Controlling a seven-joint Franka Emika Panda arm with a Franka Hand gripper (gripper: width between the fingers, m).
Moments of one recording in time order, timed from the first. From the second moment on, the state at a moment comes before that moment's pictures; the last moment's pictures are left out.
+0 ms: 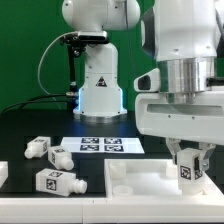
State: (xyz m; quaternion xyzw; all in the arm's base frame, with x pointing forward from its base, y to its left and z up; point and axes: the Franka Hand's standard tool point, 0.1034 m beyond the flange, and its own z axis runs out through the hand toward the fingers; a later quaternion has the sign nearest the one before) arm 0.638 0.104 0.069 -0.83 0.55 -0.02 0.09
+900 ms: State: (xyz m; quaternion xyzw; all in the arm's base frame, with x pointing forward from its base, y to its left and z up) arm 0.640 0.117 0.077 -0.96 0.25 -0.04 0.08
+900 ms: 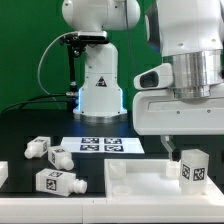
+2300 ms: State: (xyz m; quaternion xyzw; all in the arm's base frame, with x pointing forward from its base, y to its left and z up) arm 0.644 0.105 0.066 -0.97 0.23 -0.06 0.06
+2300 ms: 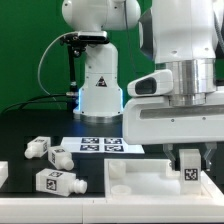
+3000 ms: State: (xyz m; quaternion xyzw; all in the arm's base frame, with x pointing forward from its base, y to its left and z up) arm 0.638 0.112 0.066 -0.79 0.62 -0.01 0.06
